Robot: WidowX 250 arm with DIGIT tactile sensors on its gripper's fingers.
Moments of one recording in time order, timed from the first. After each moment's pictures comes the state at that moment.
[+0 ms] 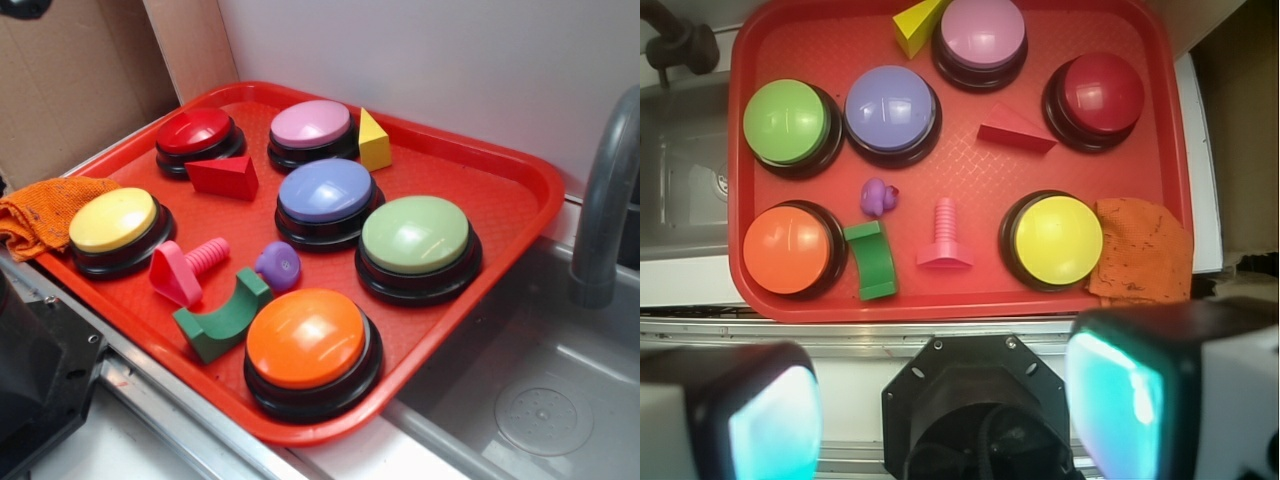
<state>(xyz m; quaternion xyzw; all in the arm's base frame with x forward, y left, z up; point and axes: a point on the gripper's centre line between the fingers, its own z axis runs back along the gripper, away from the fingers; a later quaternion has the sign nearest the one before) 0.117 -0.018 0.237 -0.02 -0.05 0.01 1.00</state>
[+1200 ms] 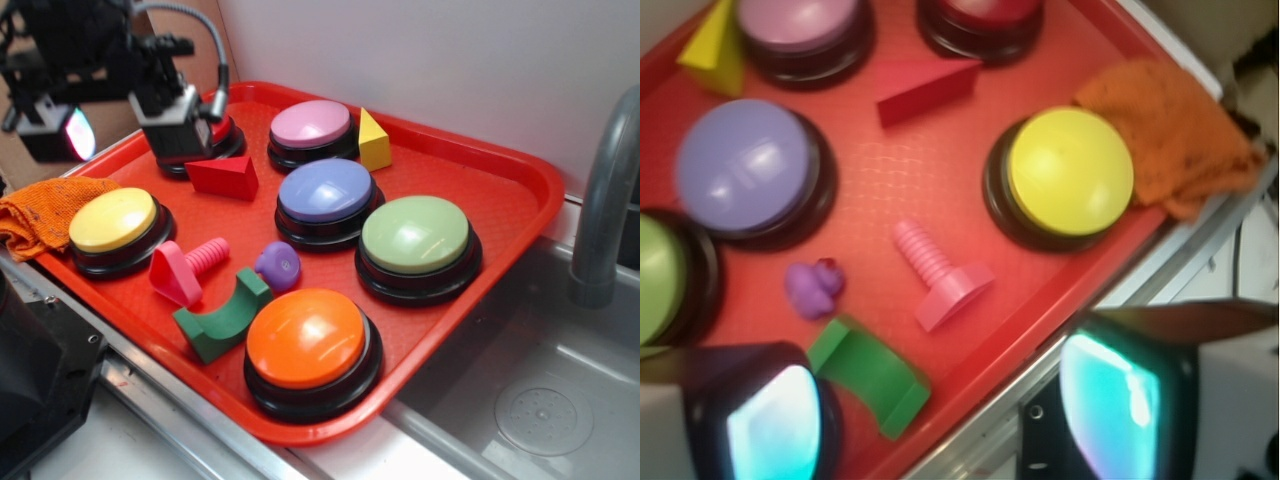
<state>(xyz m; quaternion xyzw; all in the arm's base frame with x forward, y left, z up) 0.146 -0.033 0.124 0.03 -0.06 0.37 0.92</state>
